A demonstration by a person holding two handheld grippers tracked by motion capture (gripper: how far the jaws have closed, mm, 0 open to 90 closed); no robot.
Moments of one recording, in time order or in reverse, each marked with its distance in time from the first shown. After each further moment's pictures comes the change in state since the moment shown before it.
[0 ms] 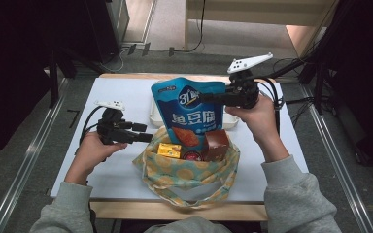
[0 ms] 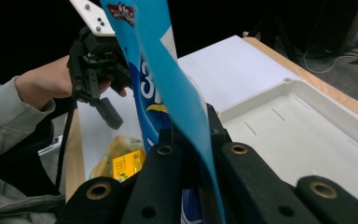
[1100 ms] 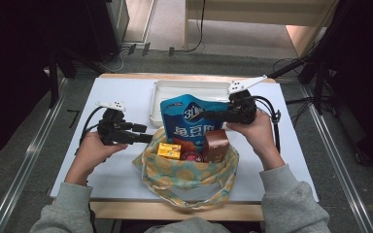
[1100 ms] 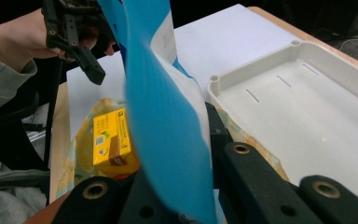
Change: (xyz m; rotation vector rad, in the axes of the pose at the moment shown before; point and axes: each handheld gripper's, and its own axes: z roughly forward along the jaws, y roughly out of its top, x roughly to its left) left arm -0.001 -0.001 0.000 0.019 0.014 0.008; right arm -0.014 -0.054 0.018 0.038 0.010 -0.007
